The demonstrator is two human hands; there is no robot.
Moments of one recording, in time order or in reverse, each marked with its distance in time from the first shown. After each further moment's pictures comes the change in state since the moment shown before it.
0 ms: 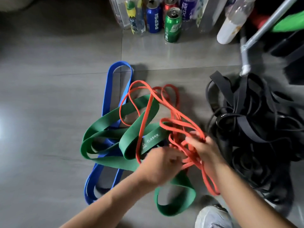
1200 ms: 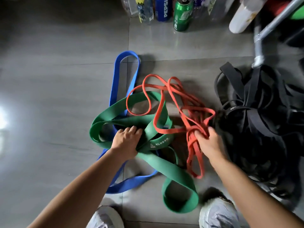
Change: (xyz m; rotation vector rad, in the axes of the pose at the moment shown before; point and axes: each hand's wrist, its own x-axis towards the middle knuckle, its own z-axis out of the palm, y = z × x) left_hand 0.002 -0.150 -0.042 1.098 -0.091 -0.227; right_hand 0.026 0.026 -0.006 -0.704 0.230 -0.212
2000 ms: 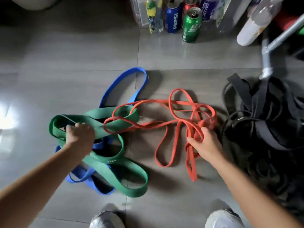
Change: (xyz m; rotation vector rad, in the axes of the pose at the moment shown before) left_hand -0.044 -0.123 -0.041 0.390 -0.308 -0.462; right_hand 0.001 -0.037 0.002 -0.192 -0.150 -0.203
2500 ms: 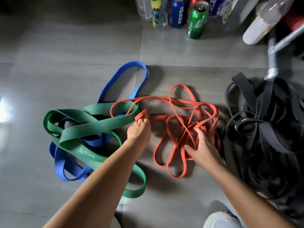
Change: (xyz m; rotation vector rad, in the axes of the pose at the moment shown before) left_hand 0.013 0.150 -0.062 -0.755 0.065 0.196; right_hand -0.007 0.008 0.020 -0.102 -0.053 -0.029
